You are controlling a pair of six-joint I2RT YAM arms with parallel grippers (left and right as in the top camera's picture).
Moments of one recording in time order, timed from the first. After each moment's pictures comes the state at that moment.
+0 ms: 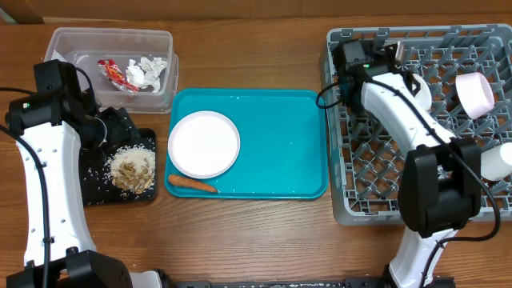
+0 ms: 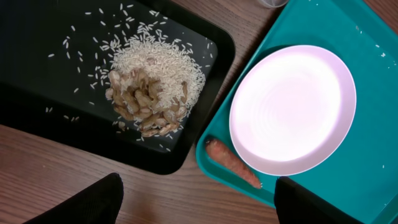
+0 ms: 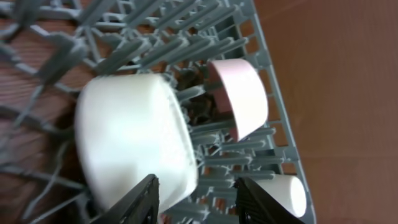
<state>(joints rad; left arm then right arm) 0.29 1.55 1.49 -1.30 0.11 -0.27 0.25 2.00 1.58 -0.96 1.04 0.34</state>
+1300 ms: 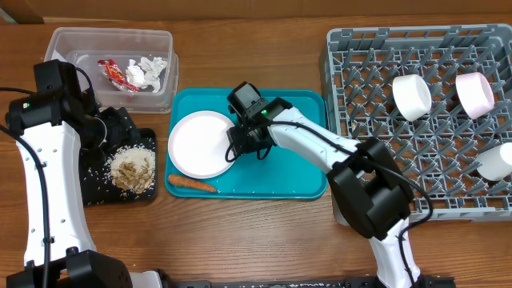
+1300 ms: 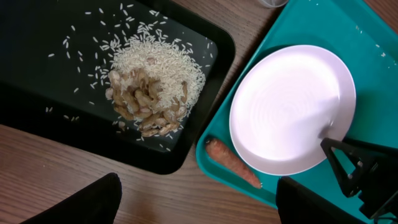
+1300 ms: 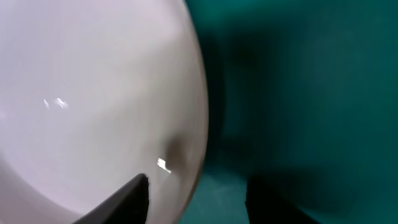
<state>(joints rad) 0.29 1.55 1.49 -1.30 0.11 -0.27 0.69 2.19 1.61 -0.68 -0.18 0.38</state>
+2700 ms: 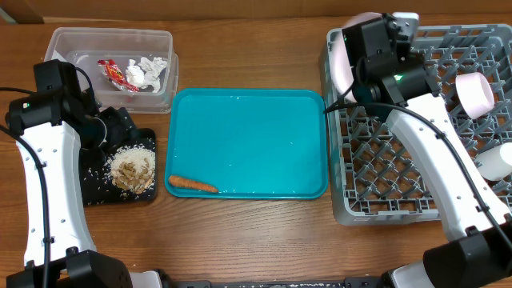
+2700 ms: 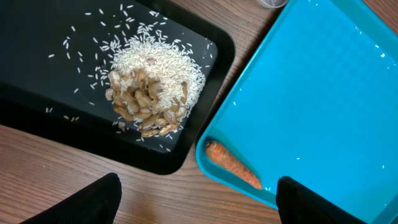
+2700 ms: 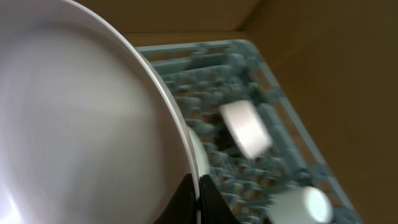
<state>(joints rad) 0.29 1.55 1.49 -1.30 0.11 -0.27 0.32 1.67 1.63 -1.02 0.94 0.38</state>
